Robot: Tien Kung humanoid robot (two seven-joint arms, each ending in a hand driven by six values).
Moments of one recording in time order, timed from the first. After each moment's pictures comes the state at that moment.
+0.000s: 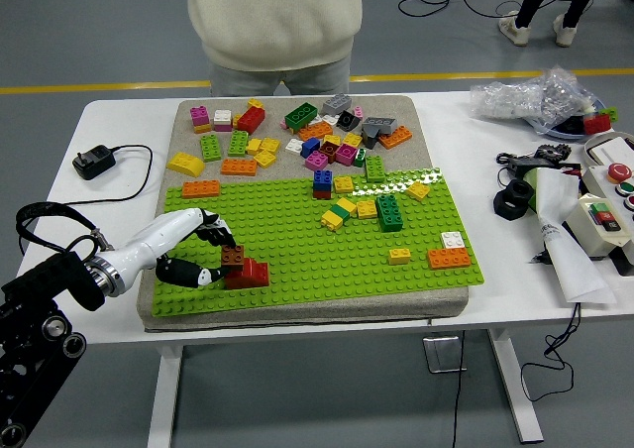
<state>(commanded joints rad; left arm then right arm) -0.20 0.26 -1.27 -1.41 2.04 -0.26 -0.09 0.08 -0.14 1.54 0.18 -1.56 0.04 -0.06</state>
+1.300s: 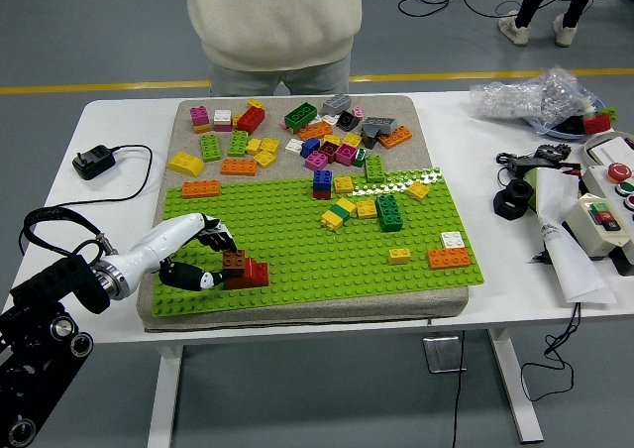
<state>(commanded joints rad) -0.21 0.24 -1.27 -1.36 2.03 -0.26 -0.09 0.08 -0.14 1.54 0.18 -1.56 0.04 -0.06</state>
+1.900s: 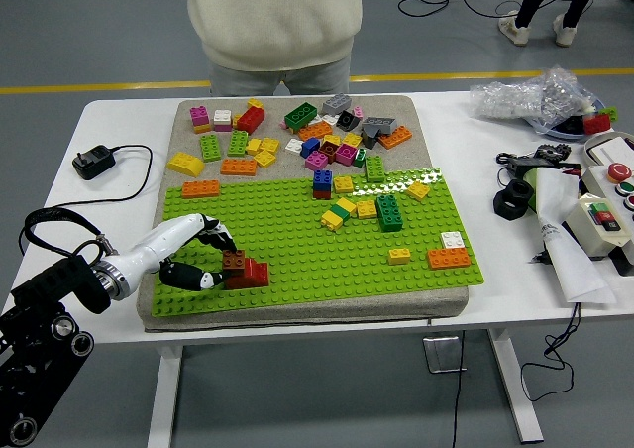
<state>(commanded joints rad) -0.21 0.23 -1.27 -1.35 2.03 -0.26 -0.10 0.08 -0.14 1.54 0.18 -1.56 0.04 -0.06</state>
